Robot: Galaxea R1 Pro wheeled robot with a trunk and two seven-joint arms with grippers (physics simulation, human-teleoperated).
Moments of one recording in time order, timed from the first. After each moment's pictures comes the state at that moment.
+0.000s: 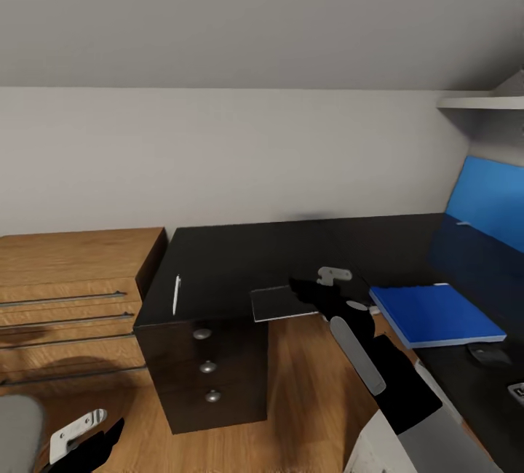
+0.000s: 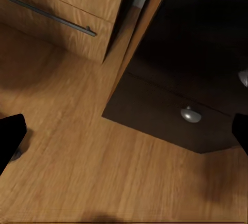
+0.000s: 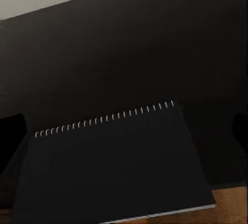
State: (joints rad) left arm 0.18 0.21 0.09 -1.48 0.66 0.32 0.20; right arm -0.60 -0.06 0.41 -1.33 -0.64 0.49 -0.39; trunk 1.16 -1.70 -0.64
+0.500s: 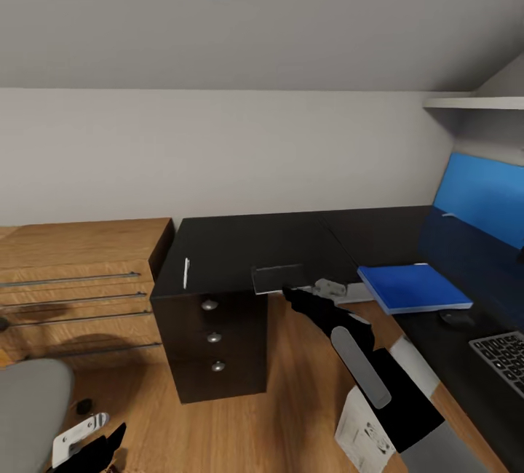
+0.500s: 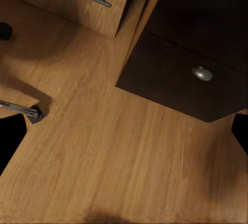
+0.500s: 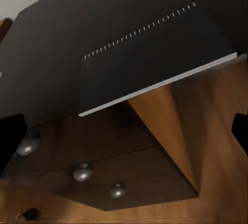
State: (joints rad) left arm 0.18 0.21 0.07 -1.46 0.66 0.32 0.20; right arm -0.54 -0.06 0.42 -1.33 -0.83 0.43 -0.38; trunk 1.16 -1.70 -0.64
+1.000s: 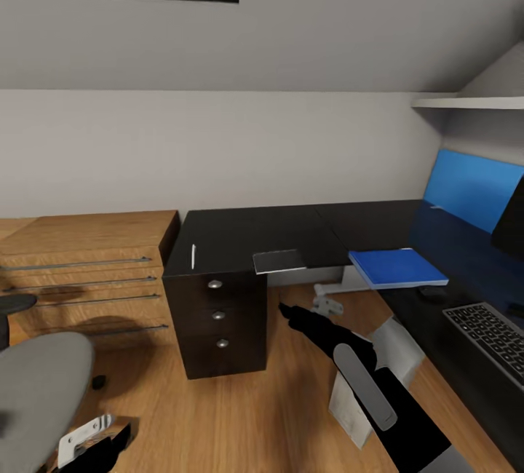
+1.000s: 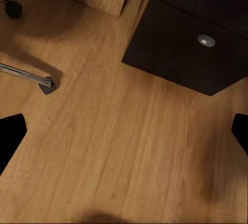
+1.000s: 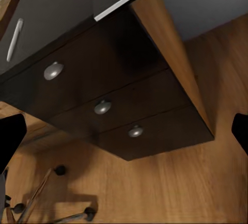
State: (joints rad) left arm 0.18 0.21 0.05 -1.46 0.65 0.32 0.20; right arm -0.47 -0.06 0.42 -1.34 -0.91 0.42 -0.34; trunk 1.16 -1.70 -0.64
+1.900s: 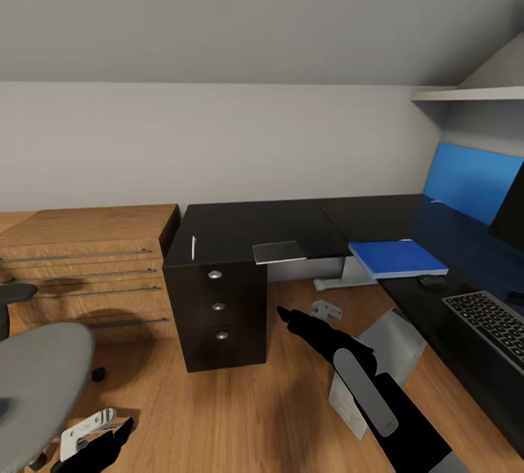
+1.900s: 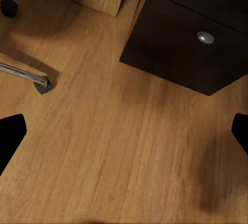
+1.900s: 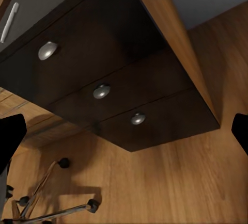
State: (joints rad) left arm 0.18 0.21 0.04 -1.50 0.66 0.32 0.21; right arm -0.45 -0.06 0.42 -1.33 -0.93 0.40 -0.32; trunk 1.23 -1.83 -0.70
